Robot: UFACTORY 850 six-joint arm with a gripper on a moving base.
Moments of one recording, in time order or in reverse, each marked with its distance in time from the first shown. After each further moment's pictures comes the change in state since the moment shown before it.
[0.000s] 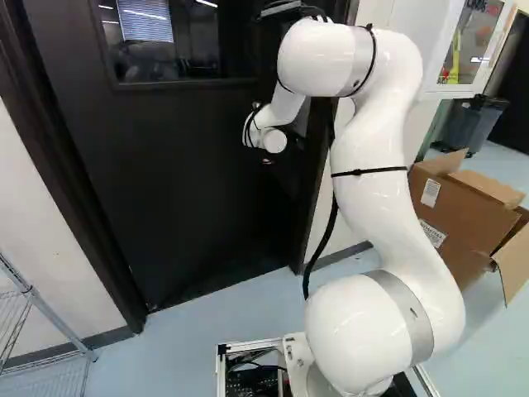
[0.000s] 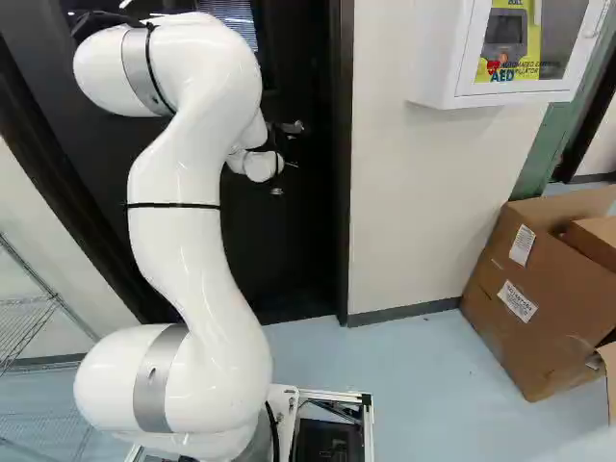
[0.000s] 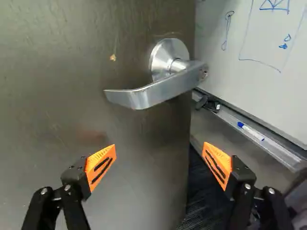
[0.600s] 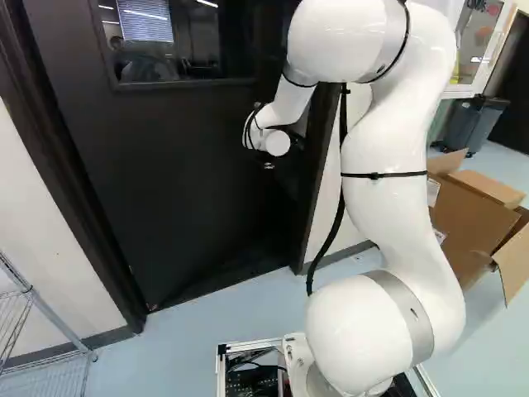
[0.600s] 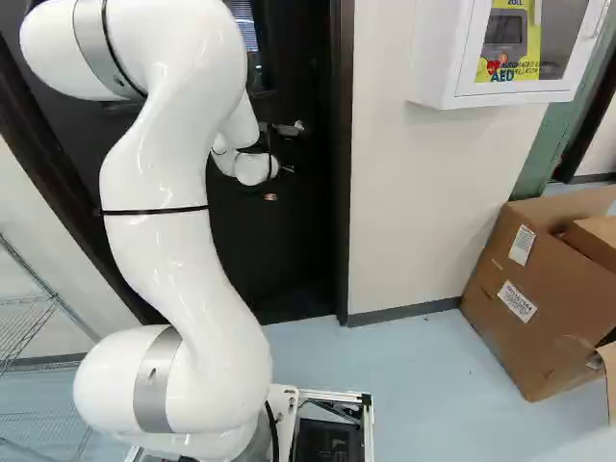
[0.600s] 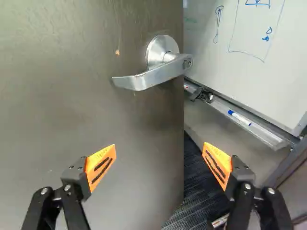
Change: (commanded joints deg) arm 0.8 7.9 10.3 0.2 0.0 0.0
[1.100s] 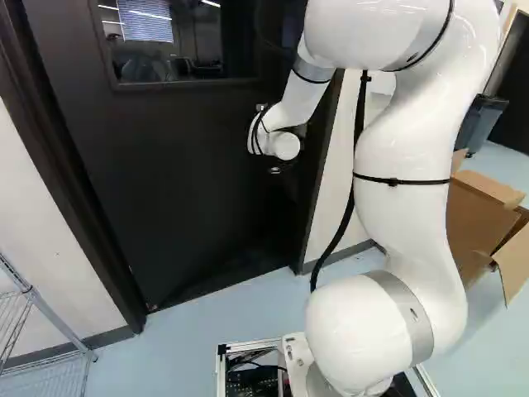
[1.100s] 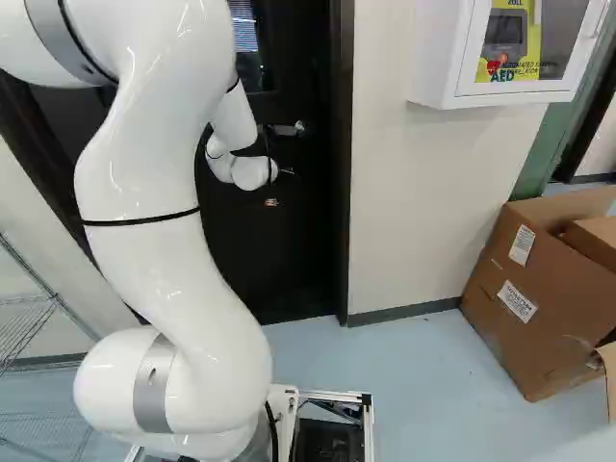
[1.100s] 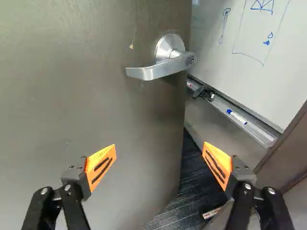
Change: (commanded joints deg) arm -1.2 6.6 8.1 -6.5 0.0 0.0
